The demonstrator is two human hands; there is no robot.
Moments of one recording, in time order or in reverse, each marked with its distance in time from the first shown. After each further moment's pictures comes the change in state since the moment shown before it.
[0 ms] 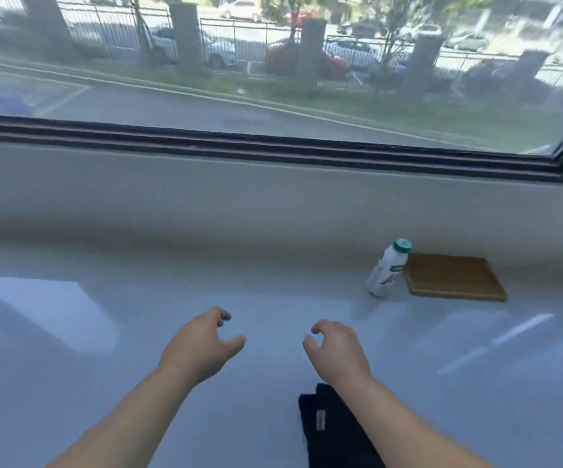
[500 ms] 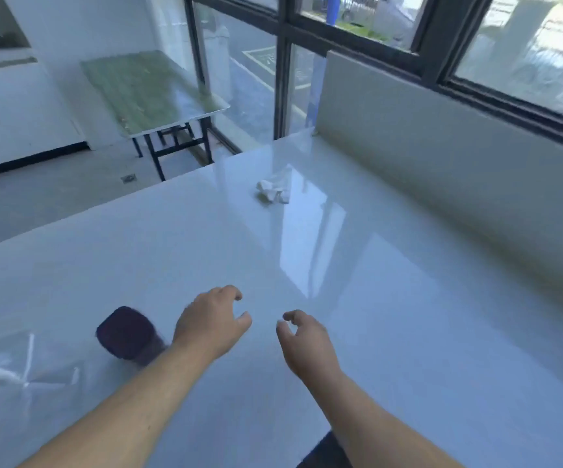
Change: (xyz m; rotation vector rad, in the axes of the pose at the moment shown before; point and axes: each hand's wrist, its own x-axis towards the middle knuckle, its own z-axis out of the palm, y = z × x) left_hand -0.326 -0.480 -0.129 -0.018 0.493 -0.632; right_hand -0.317 -0.382 0.369 0.001 -0.647 -0.556
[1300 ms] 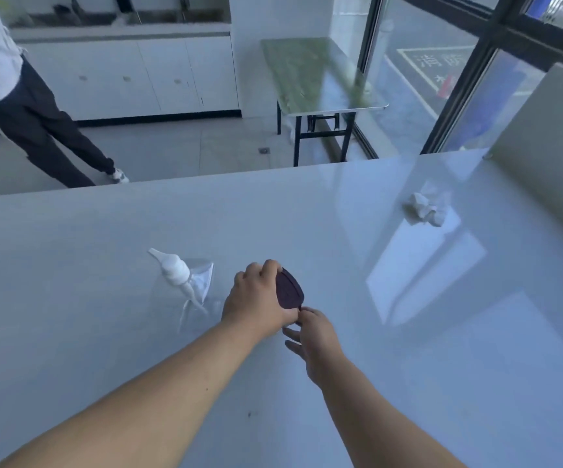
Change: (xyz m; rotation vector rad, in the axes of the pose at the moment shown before) left_hand -0.037 -0.143 -0.035 -0.134 0.252 -0.324; right_hand -0.001 -0.109 0.171 0.555 -0.487 0.270
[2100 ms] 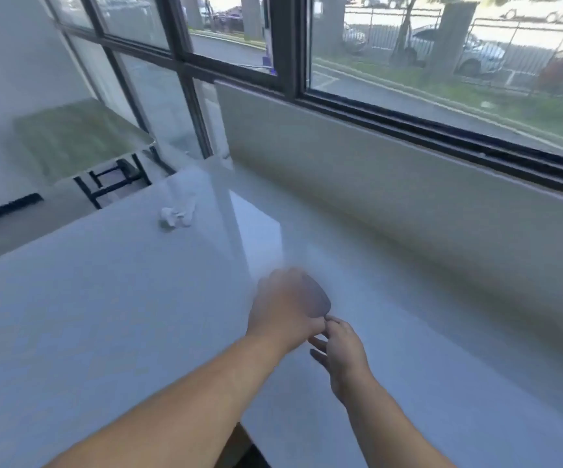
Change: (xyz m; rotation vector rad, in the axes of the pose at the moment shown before) left_hand -0.210 0.483 0.205 -0.015 -0.177 0.674; right_hand -0.200 0.076 -0.503 0.510 0.507 -0.231
